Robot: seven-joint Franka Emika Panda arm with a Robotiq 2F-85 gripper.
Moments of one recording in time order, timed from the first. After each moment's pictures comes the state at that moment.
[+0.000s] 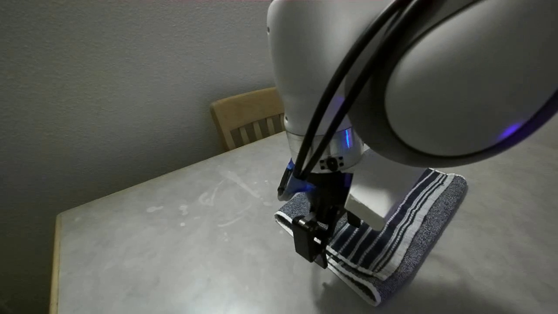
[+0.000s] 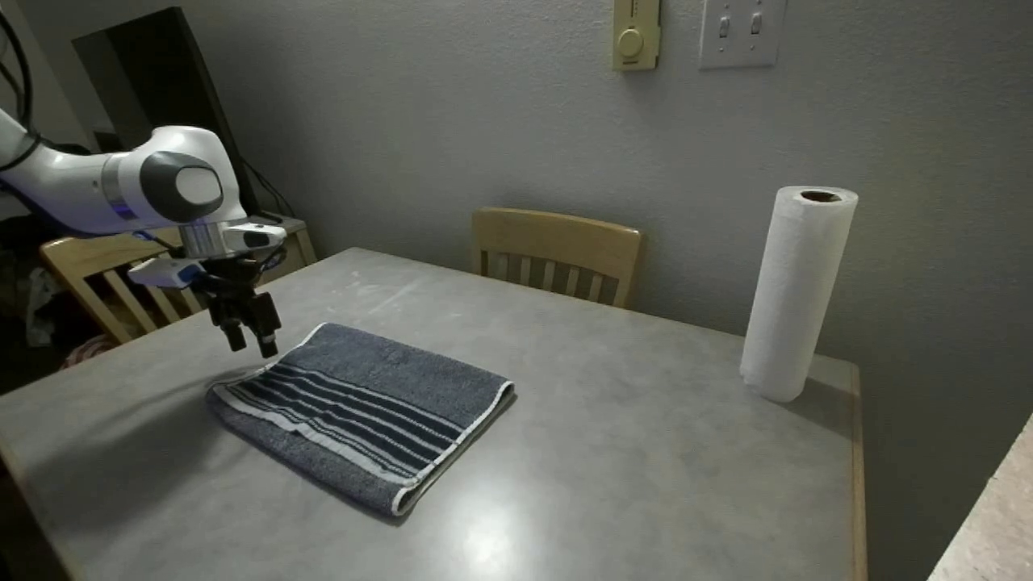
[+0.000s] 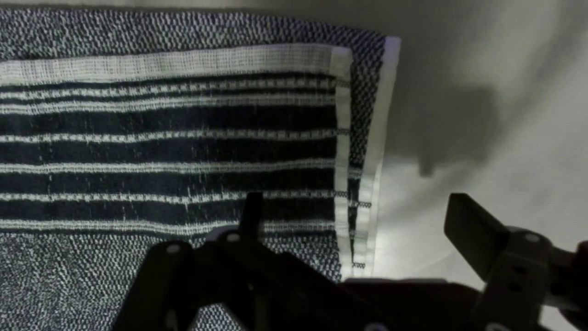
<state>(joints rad) 0.38 0.57 0.11 -1.93 -0.16 2.32 0.48</state>
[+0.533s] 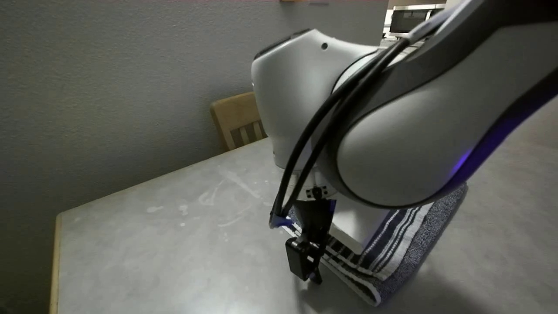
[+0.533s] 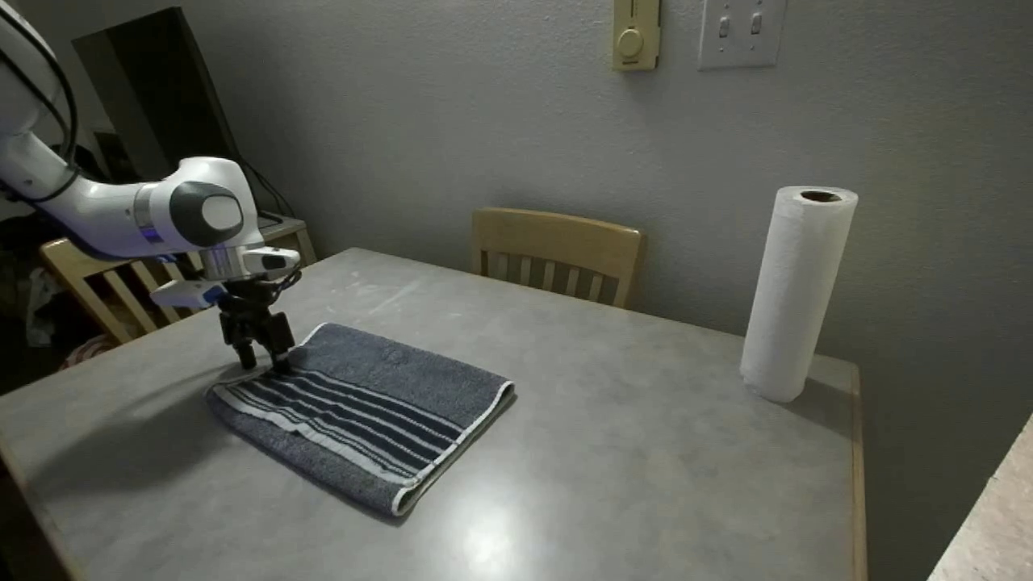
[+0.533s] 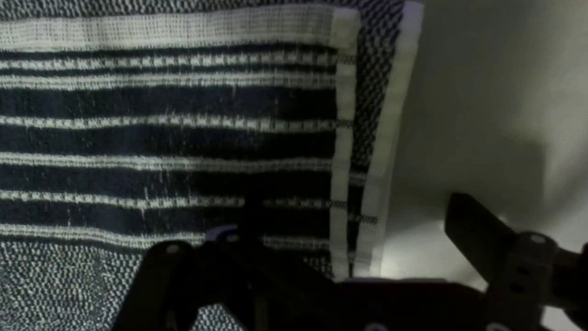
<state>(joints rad) 0.40 0.70 0.09 -1.82 -0.17 2.30 0.44</state>
